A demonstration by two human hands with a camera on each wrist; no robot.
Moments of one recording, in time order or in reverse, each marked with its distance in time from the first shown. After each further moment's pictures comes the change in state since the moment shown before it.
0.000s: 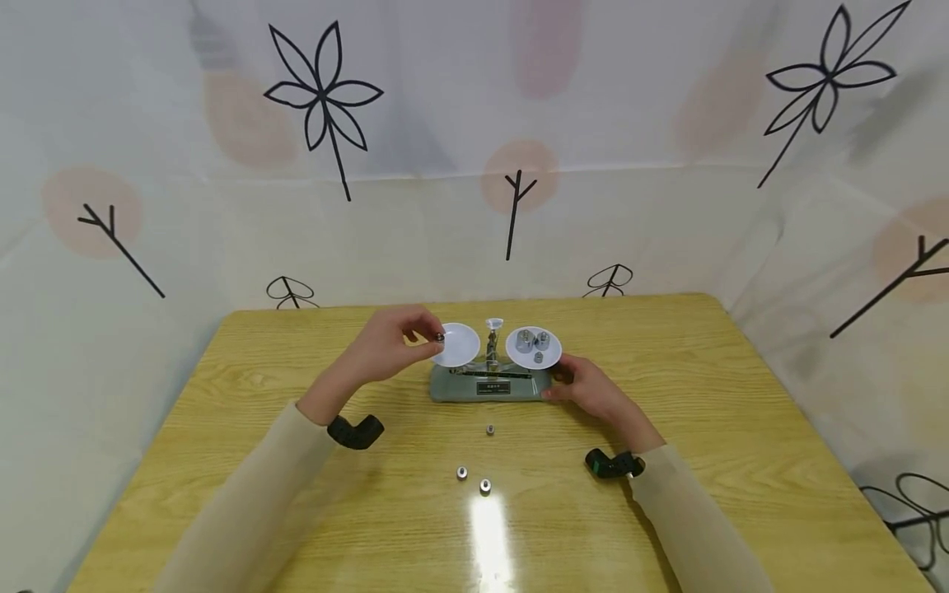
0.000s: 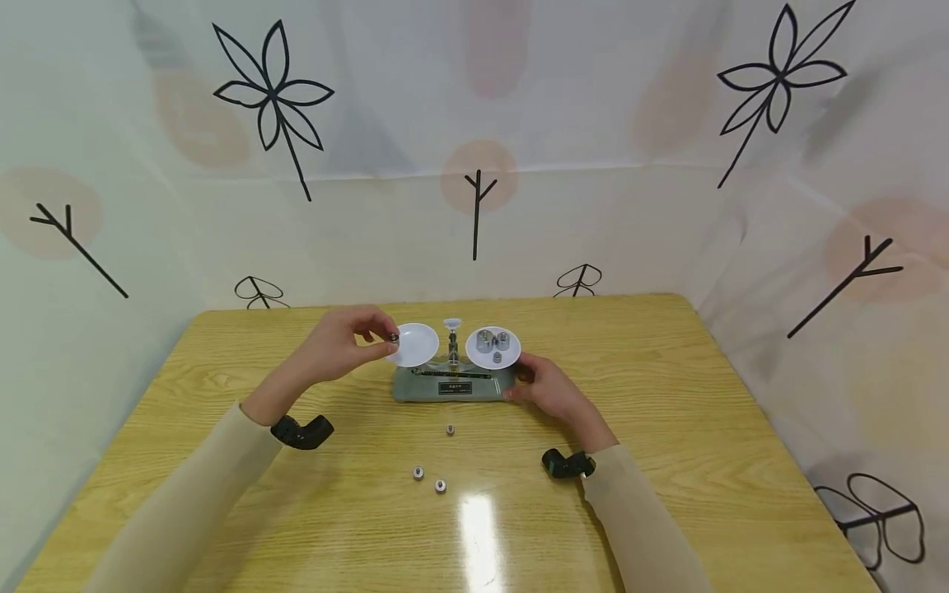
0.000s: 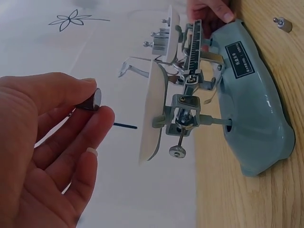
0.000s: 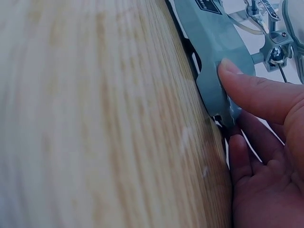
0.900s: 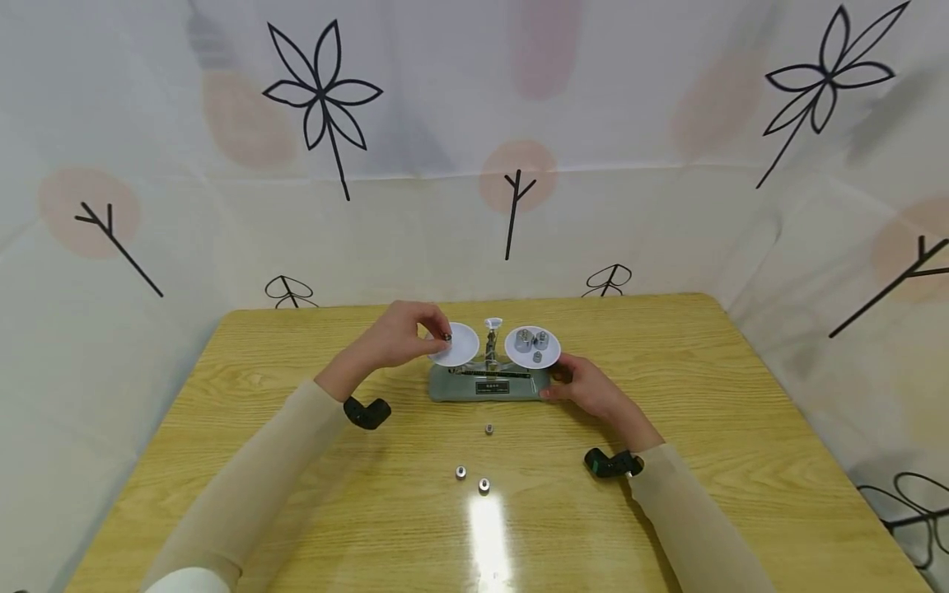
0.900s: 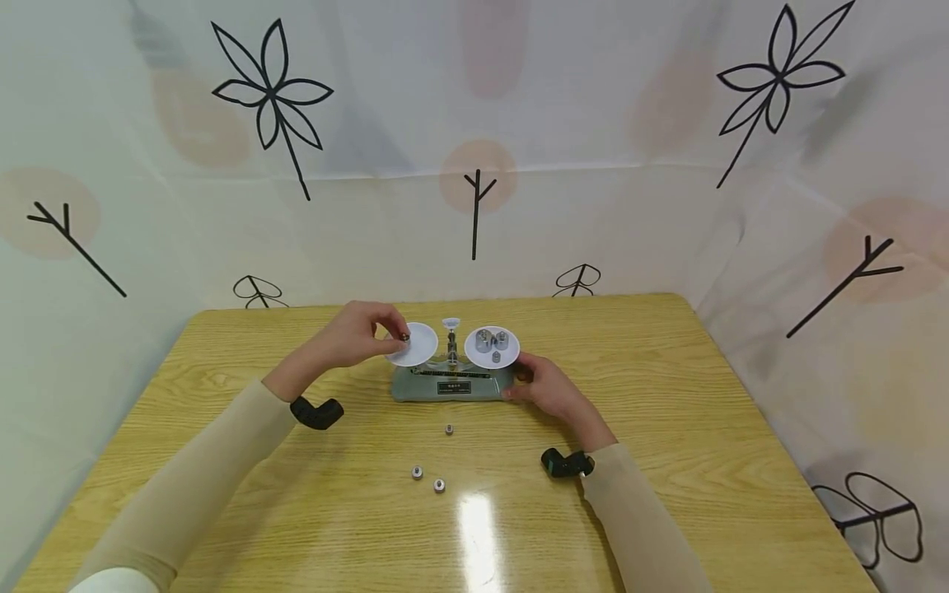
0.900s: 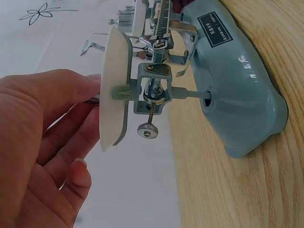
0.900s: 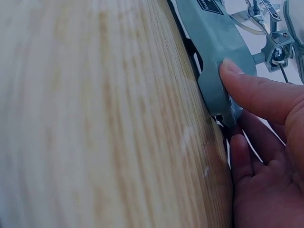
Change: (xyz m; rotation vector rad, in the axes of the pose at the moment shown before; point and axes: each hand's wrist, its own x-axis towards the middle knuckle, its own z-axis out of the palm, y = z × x) left_hand 0.025 -0.017 0.007 0.014 -0.142 -0.047; right_hand 0.002 0.000 0.000 -0.015 0.004 0.013
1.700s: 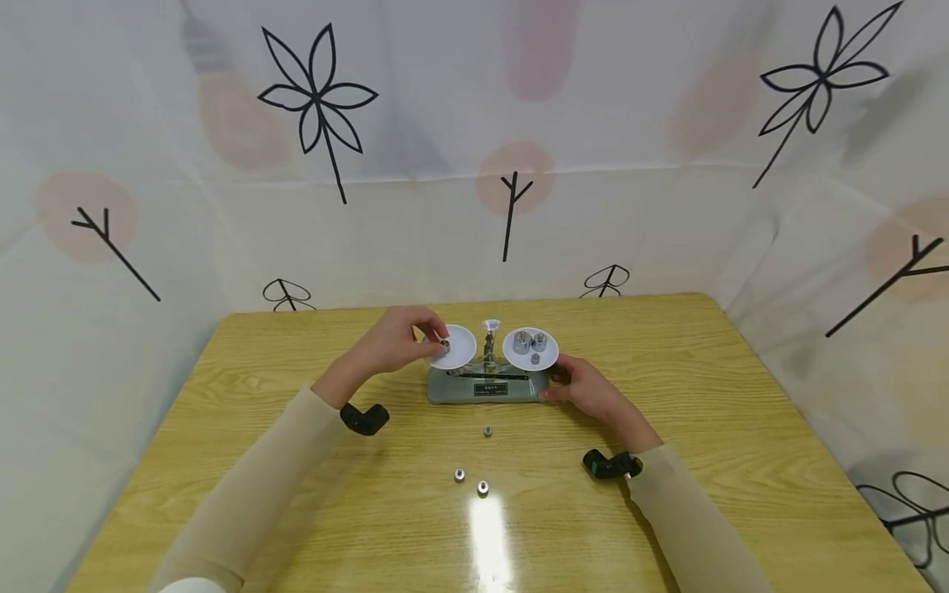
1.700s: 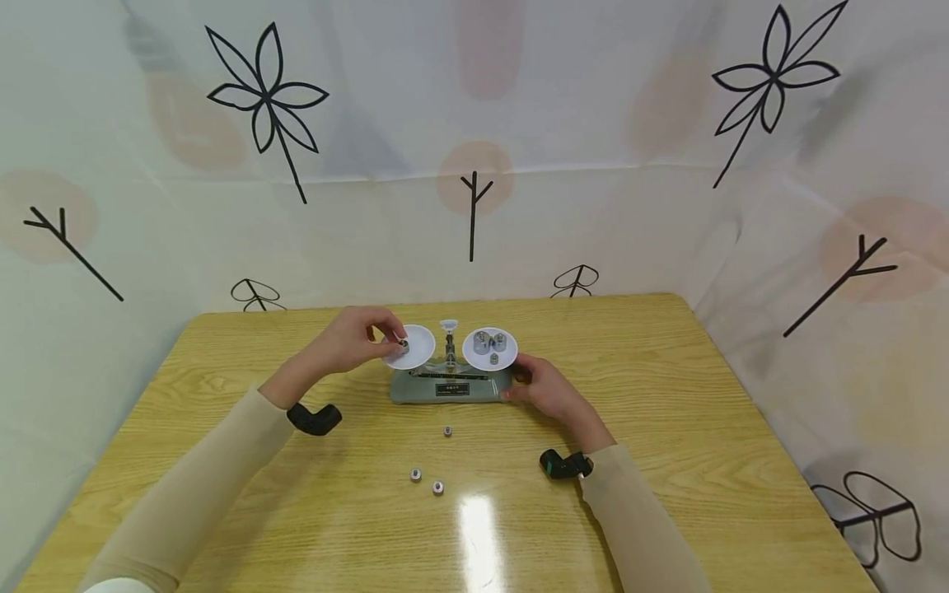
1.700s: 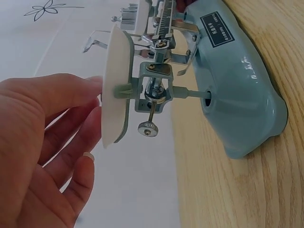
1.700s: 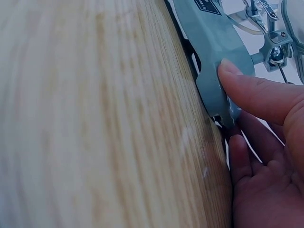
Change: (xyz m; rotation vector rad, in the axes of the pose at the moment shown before) left_hand -0.004 -0.002 0.003 -0.005 0.018 -0.016; right_hand -0.002 0.000 -0.001 0.041 -0.017 -0.018
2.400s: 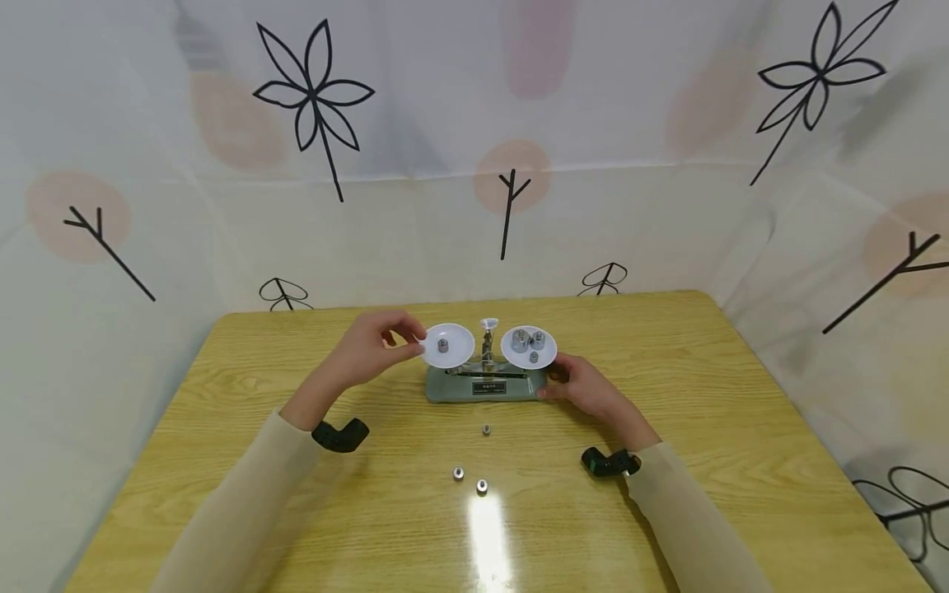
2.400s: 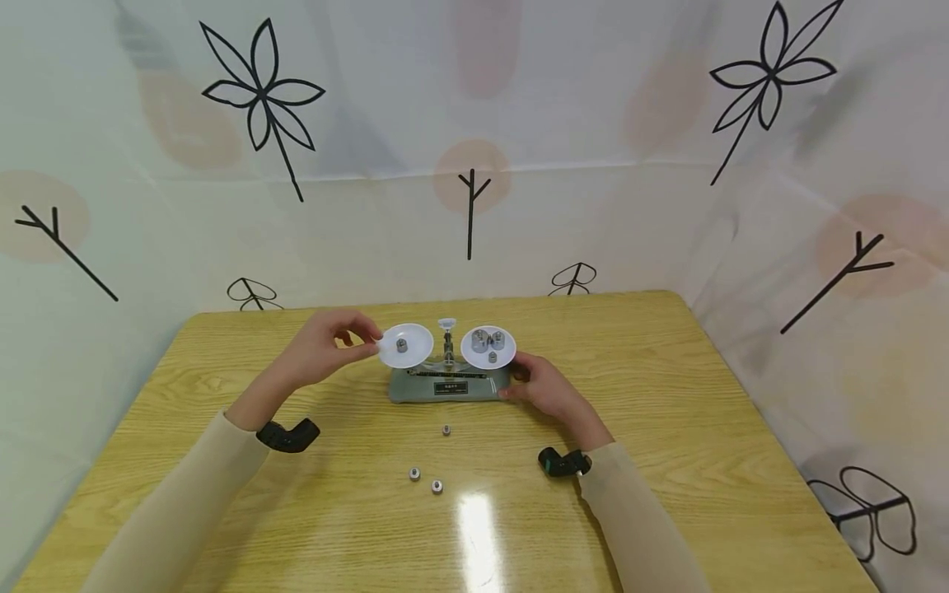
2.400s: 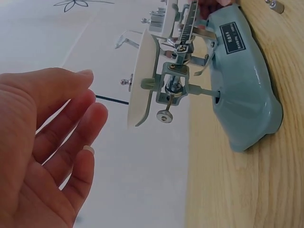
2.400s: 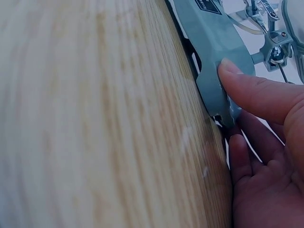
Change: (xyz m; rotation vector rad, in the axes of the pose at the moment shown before) left_hand -0.032 -0.006 -0.010 -0.086 0.136 0.014; right_hand 0.000 0.001 0.000 -0.036 0.008 0.002
